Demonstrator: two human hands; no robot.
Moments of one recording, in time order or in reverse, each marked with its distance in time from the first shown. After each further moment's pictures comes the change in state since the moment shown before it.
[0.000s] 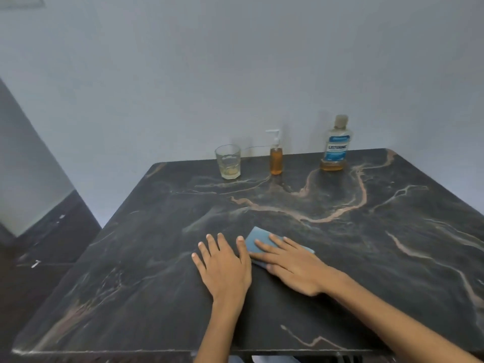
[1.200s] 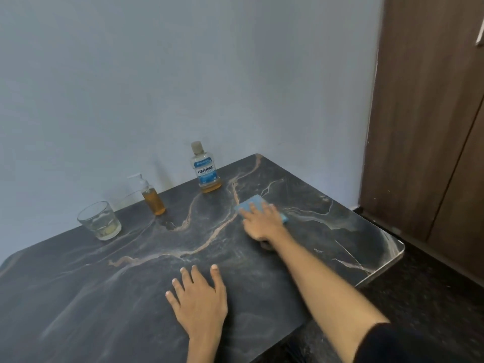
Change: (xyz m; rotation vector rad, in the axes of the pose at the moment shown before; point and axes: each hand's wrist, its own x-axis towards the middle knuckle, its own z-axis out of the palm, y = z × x) left_hand -0.077 0.143 0.062 0.086 -0.143 0.267; right_hand -0.082 0.185 -0.061 -0.013 0.185 0.807
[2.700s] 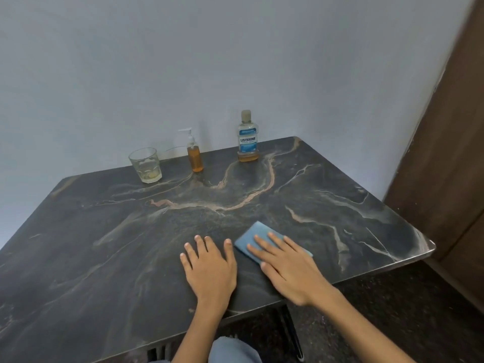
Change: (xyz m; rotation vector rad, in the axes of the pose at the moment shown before) left_hand -0.021 -0.056 -0.009 0.010 0.032 0.014; right_hand -0.168 -0.045 0.046 0.050 0.107 -0.424
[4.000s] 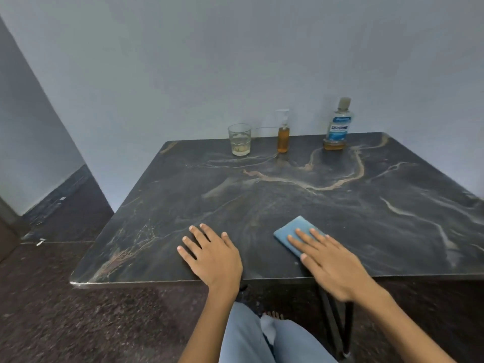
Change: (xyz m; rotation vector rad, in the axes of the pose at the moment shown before) left_hand -0.023 -0.171 -0.052 0.051 0.144 -0.396; right_hand 0.011 -0.119 0.030 -0.024 -0.081 -0.077
